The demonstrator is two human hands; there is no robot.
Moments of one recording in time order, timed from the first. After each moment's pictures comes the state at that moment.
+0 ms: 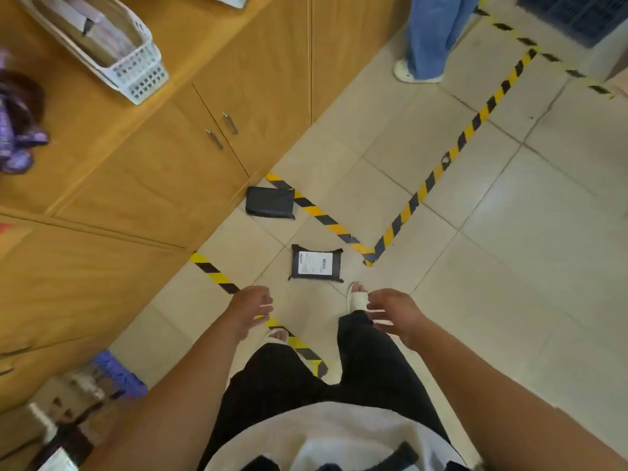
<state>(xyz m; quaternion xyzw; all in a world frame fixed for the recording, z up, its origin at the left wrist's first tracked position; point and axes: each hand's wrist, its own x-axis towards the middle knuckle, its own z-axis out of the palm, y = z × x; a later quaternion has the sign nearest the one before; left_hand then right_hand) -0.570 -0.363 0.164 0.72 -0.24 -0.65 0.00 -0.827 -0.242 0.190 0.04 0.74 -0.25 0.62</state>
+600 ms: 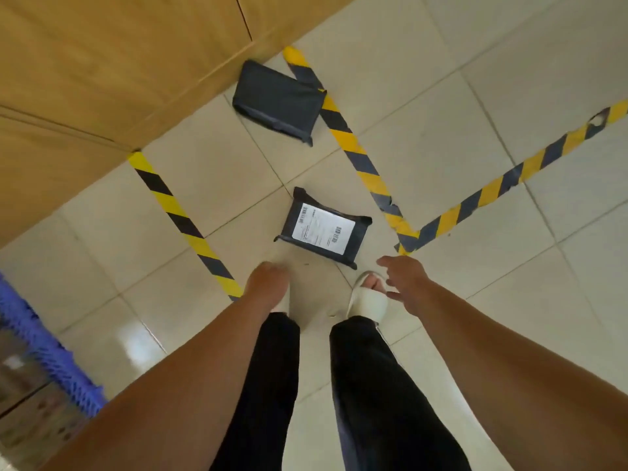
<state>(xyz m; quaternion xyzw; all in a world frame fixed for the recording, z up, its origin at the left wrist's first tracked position) -0.633 -0.376 -0.225 0.77 -0.28 -0.56 -0.10 -0.870 -0.372 -0.201 -0.03 0.80 -0.02 0.60</state>
